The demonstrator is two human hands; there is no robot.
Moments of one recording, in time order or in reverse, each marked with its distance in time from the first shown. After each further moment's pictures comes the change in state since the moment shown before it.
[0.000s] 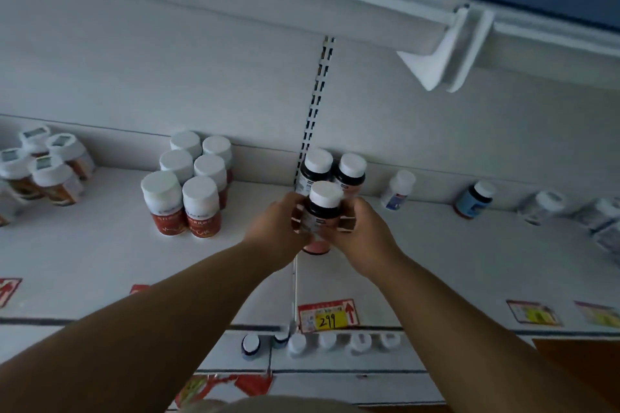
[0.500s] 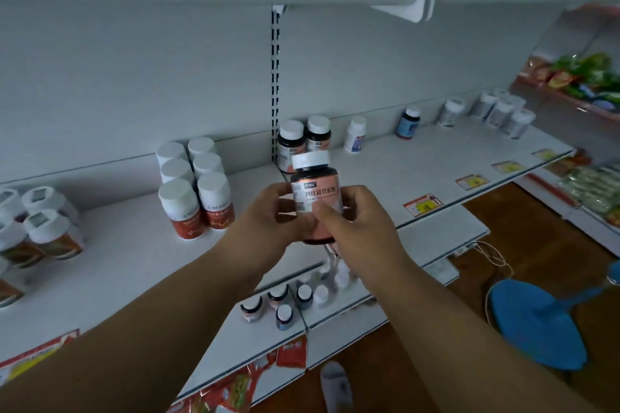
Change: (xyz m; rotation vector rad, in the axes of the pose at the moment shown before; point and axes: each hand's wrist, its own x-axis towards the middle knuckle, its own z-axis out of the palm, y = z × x) left_hand -0.106 -0.005 -0.107 -0.456 -0.449 0.088; right_hand -0.157 -0.099 0.074 0.330 0.444 0.179
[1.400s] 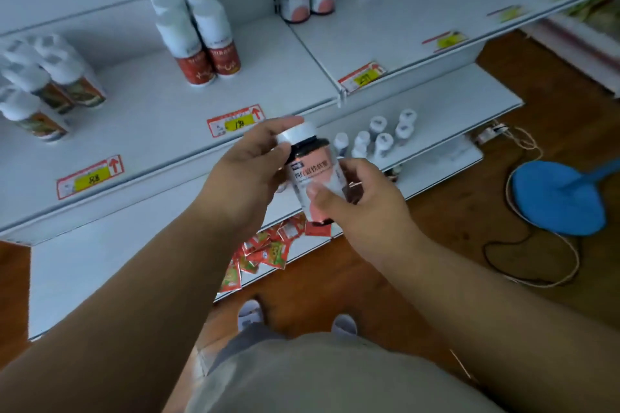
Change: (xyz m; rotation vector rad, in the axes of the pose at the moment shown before) left_hand -0.148 -0.090 0.020 -0.187 0.006 -0.017; right_hand -0.182 0.097 0.018 0.031 -0.170 0.094
